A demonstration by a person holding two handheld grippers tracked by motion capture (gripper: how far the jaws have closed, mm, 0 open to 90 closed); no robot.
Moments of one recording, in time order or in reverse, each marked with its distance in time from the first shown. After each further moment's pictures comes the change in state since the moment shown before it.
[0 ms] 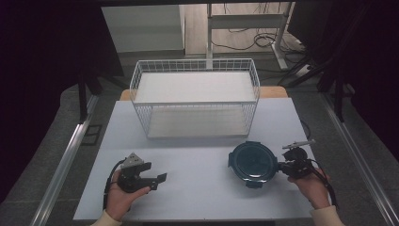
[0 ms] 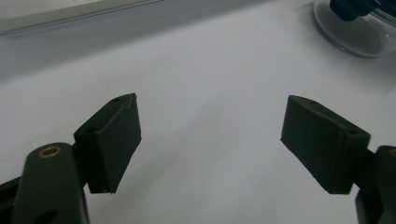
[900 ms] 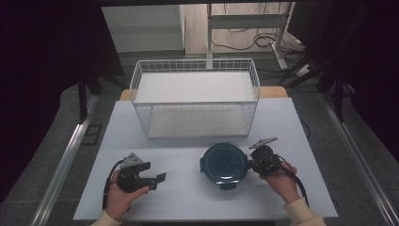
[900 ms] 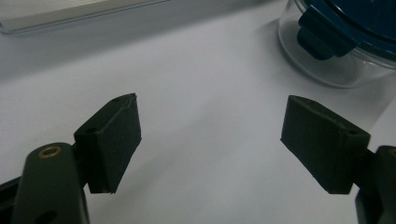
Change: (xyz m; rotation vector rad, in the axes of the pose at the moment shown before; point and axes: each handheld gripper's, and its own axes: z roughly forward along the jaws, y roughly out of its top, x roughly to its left) left arm 0.003 -0.001 -0.001 -0.002 0.008 -0.007; right arm 0.076 0.035 0.027 -0.008 0.065 -0.195
